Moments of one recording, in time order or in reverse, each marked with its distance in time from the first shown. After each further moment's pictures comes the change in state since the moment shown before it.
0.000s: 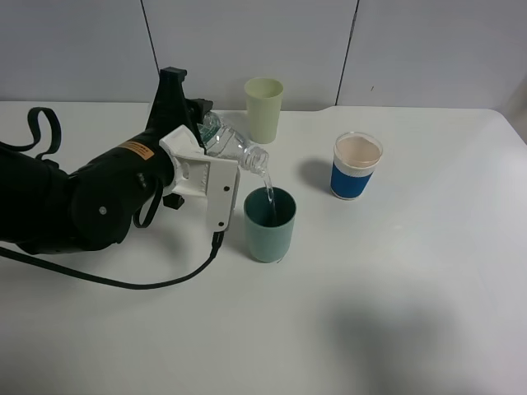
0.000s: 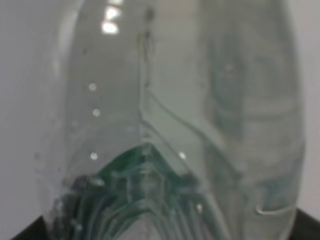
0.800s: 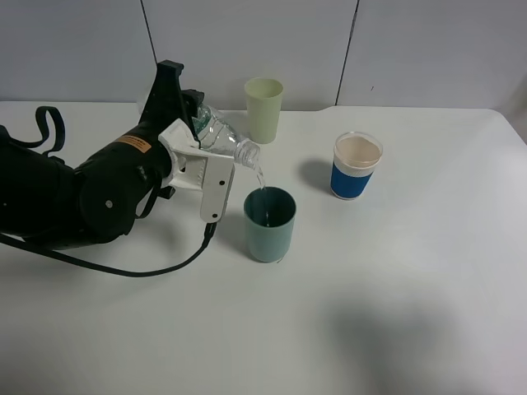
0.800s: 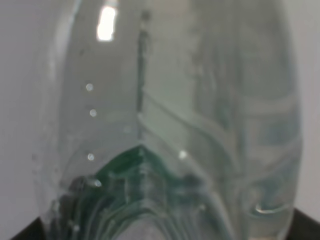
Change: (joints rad) left arm 0.021 0.033 -0.027 -0.052 -0.059 0.095; right arm 0.000 0.000 0.000 0.000 0.000 0.000
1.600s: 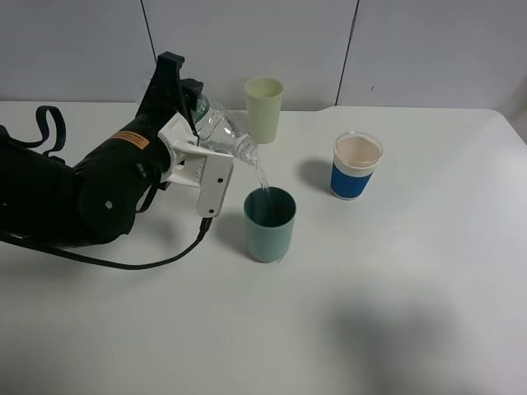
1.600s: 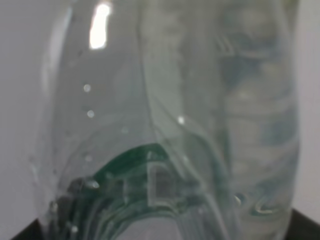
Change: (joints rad) left arm 0.000 0.000 0.000 0.001 -0.046 0.036; right arm 0.000 0.000 0.000 0.000 0.000 0.000
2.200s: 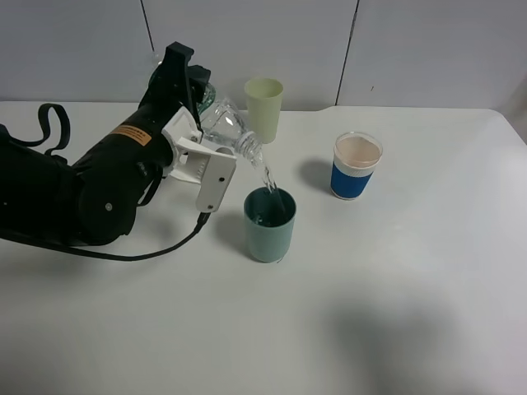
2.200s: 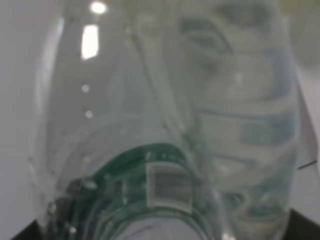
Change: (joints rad) left arm 0.000 0.000 -0.003 0.088 -0.065 0.079; right arm 0.000 0.000 0.000 0.000 0.000 0.000
